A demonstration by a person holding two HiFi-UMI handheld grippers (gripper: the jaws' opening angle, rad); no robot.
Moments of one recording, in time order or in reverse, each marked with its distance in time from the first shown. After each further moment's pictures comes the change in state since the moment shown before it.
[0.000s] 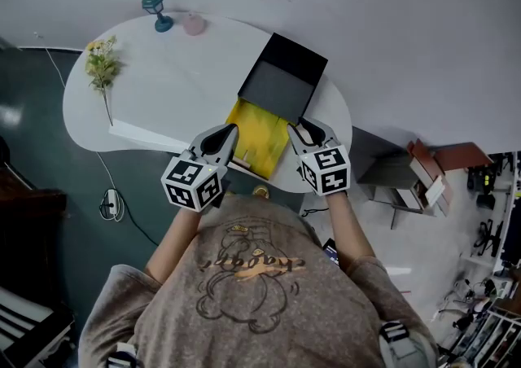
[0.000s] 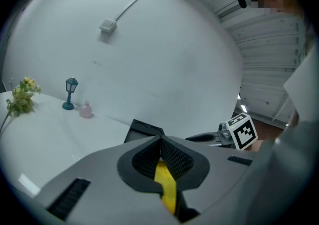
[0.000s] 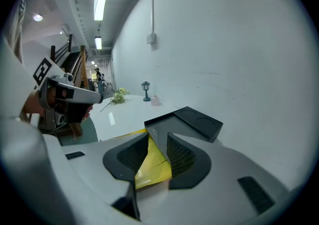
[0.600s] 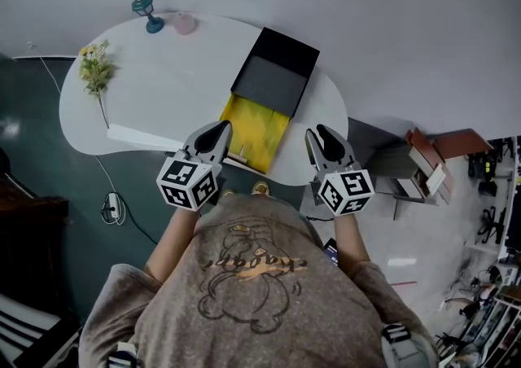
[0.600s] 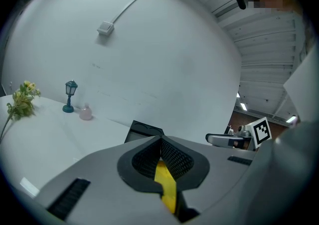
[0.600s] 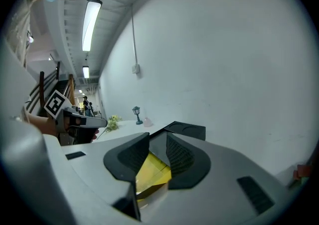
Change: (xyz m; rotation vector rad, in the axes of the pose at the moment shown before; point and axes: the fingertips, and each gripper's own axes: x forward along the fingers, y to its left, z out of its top) left arm -0.003 -0.005 0.000 0.029 -0.010 0.001; right arm -0.083 -0.019 0.003 0.217 -0.287 -0.085
